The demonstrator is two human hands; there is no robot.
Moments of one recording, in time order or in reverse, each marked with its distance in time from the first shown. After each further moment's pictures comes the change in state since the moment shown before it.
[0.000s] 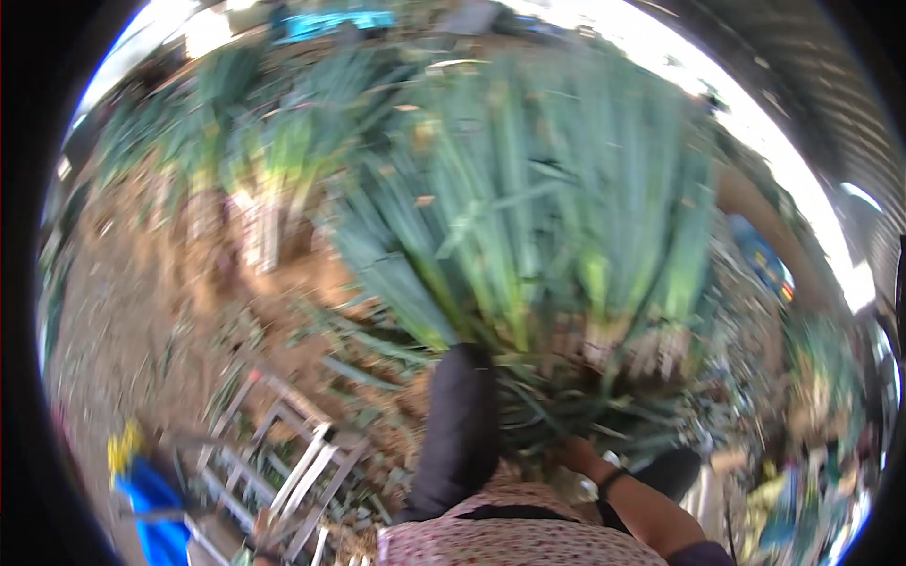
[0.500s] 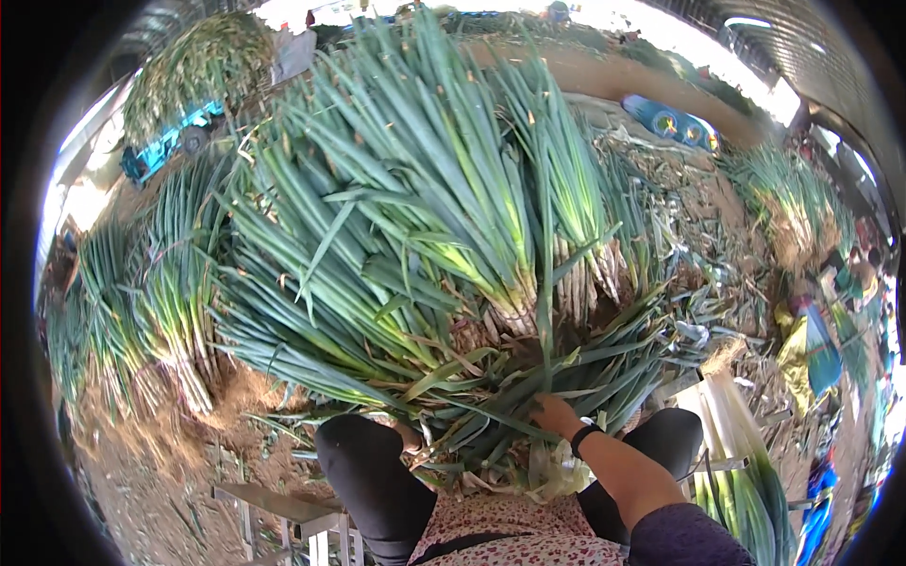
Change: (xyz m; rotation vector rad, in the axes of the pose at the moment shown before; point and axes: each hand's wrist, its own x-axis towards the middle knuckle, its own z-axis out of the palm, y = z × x) left_hand 0.052 0.236 0.283 0.807 0.314 0.480; right_hand 0.000 0.085 -0.015 0.156 0.417 0.282
